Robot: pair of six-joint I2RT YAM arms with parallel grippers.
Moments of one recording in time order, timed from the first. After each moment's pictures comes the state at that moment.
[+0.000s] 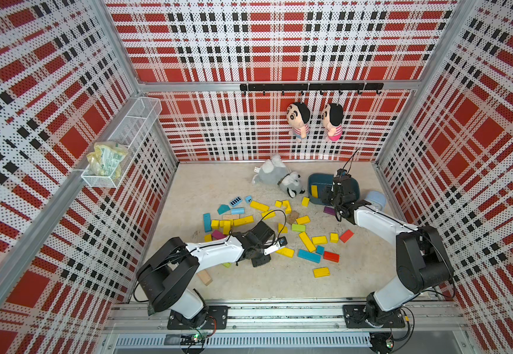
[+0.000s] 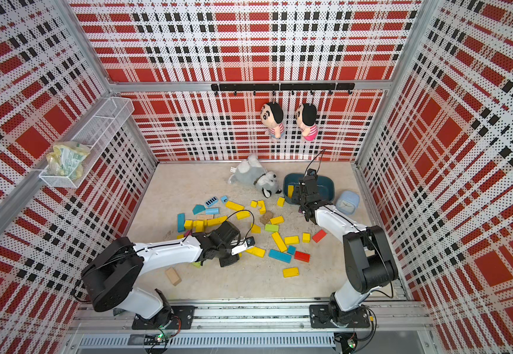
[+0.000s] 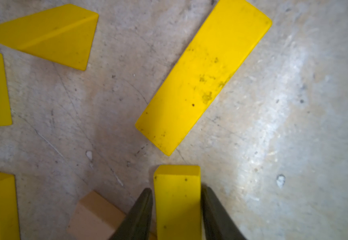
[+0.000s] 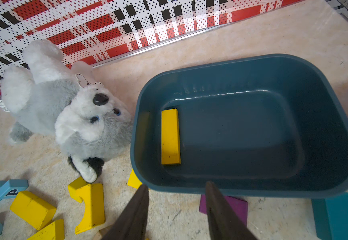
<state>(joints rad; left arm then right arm) -0.80 1.55 0.74 -0.35 -0.02 0.49 0.30 1.61 1.01 -0.02 0.19 0.43</state>
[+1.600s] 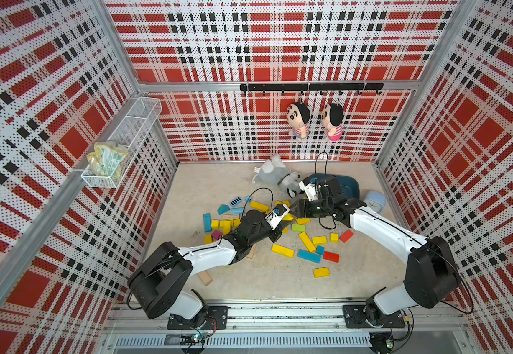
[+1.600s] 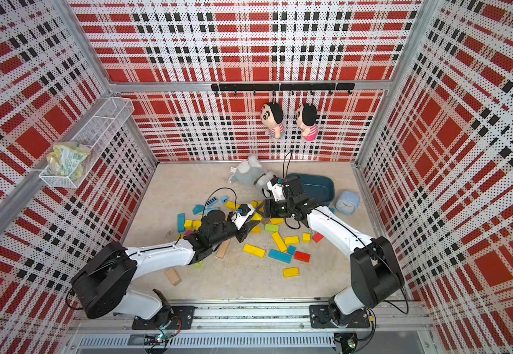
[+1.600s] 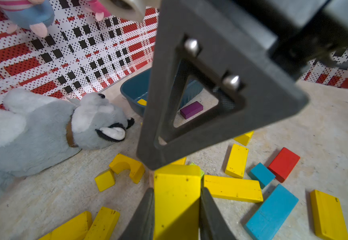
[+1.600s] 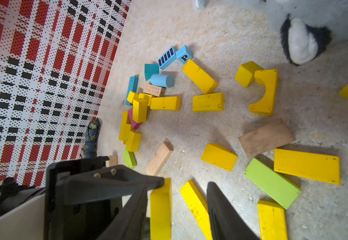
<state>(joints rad) -0.73 1.48 0.65 0.53 0.18 0.13 0.49 1.51 1.11 -0.33 -0.50 0.45</state>
